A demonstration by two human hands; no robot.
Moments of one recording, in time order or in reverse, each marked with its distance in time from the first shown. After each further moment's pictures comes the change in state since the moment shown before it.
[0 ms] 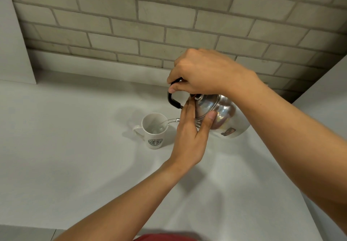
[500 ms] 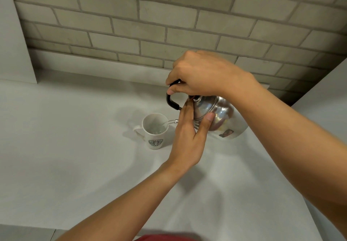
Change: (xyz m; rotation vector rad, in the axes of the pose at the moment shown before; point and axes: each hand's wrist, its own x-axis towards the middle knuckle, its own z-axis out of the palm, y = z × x) left_hand 0.000 -0.005 -0.005 0.033 0.011 -0.011; right_hand 0.006 0.000 0.006 0.022 -0.019 -0.010
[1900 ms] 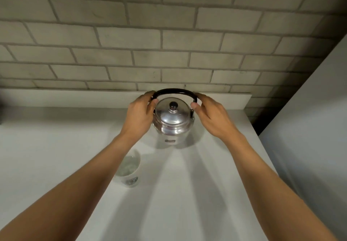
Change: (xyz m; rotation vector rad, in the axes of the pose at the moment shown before) left_hand 0.170 -0.037 -0.026 0.528 -0.036 0.181; right_hand -0.069 0.130 0.188 0.676 0.430 0.662
